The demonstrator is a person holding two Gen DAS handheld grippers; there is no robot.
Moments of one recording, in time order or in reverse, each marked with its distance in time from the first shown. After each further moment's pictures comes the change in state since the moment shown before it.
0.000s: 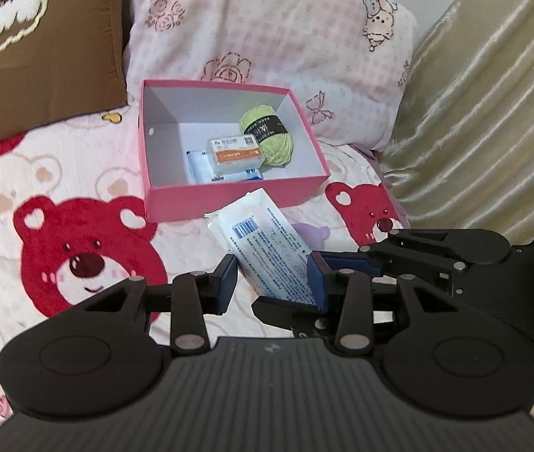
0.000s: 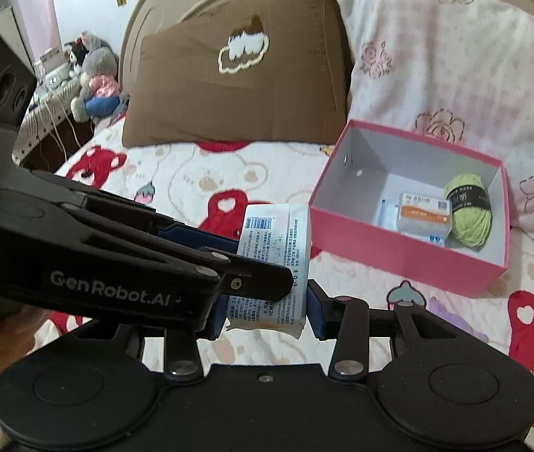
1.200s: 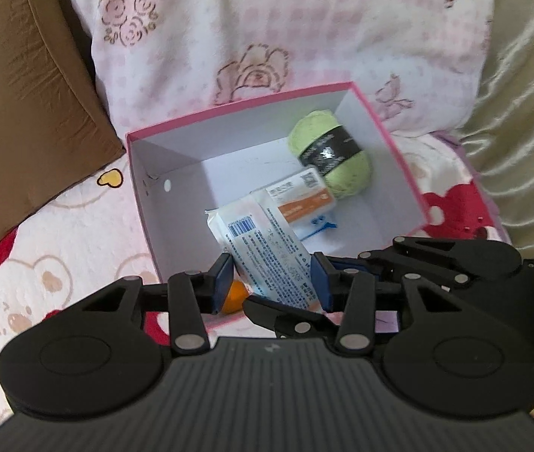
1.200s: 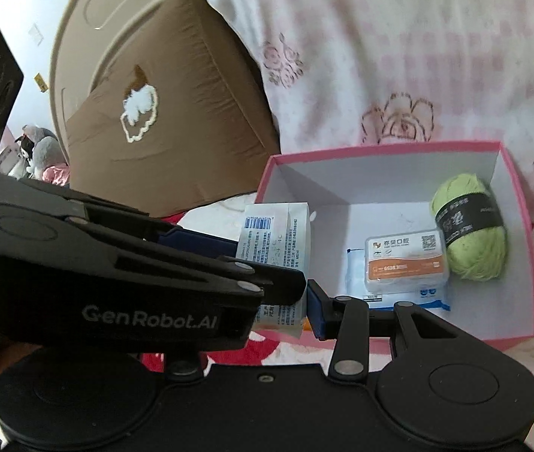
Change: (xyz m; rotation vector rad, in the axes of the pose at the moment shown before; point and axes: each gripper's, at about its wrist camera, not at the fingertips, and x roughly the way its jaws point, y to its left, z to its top) left arm 0.169 0.020 0.135 0.150 0.190 0.195; right arm 0.126 -0.133 0.067 0.289 -0.056 0.060
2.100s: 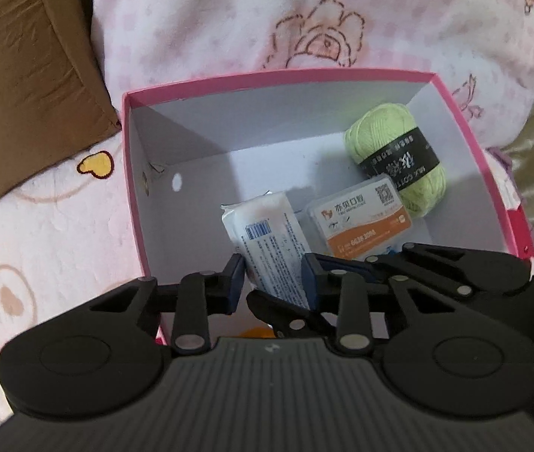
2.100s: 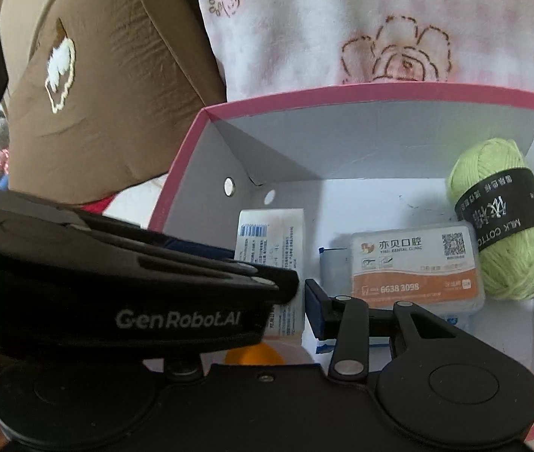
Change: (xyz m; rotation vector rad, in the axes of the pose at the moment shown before) left arm 0.103 0.053 0.005 -0.100 -0.011 -0.044; right arm 0.109 -0.032 0.007 -0.024 0.068 -0.120
